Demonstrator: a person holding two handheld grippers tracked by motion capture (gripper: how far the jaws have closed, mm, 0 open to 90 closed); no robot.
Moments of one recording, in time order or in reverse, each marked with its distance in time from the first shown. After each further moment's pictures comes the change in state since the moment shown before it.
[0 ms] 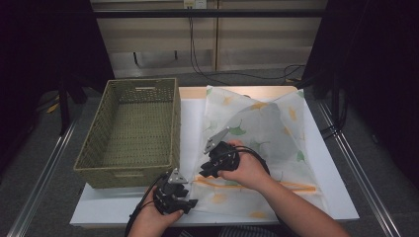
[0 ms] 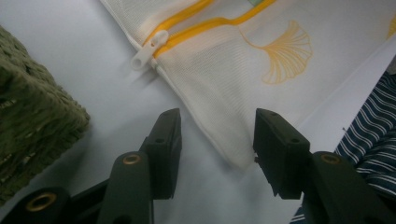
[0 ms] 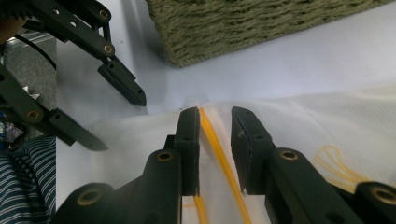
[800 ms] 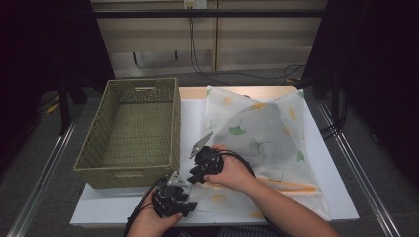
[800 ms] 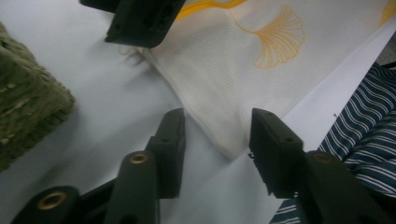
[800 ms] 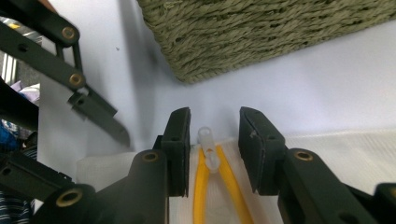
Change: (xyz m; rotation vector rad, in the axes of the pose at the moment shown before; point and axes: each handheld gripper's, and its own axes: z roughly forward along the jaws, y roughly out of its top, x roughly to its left) left arm -0.001 -0.005 0.000 0.032 -0.028 0.008; right arm 0.001 0.012 0.046 0.031 0.052 0.014
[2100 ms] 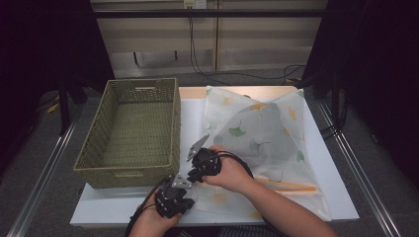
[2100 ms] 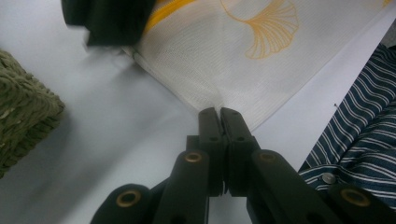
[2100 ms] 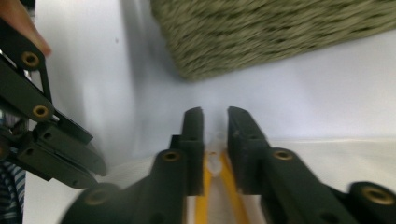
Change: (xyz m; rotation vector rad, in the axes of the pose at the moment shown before) left arm -0.004 0.004 0.000 0.061 0.008 0.077; right arm 0.005 0.004 0.005 0.042 -0.018 -0.061
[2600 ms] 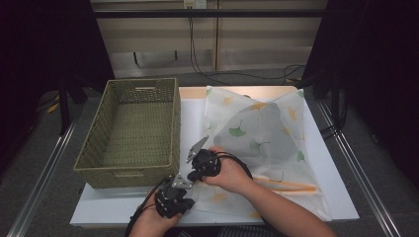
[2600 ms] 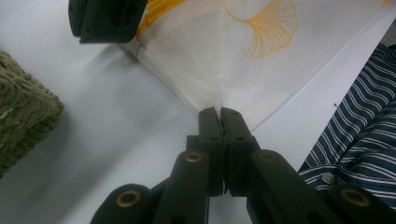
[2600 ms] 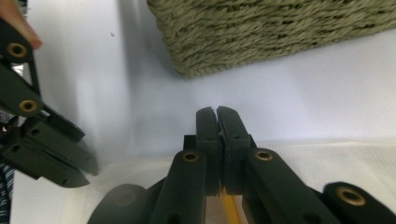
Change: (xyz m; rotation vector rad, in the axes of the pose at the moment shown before) left arm -0.001 0.000 0.001 -0.002 0.002 -0.004; right arm -0.002 -0.003 0.001 -0.008 -0.011 -0.018
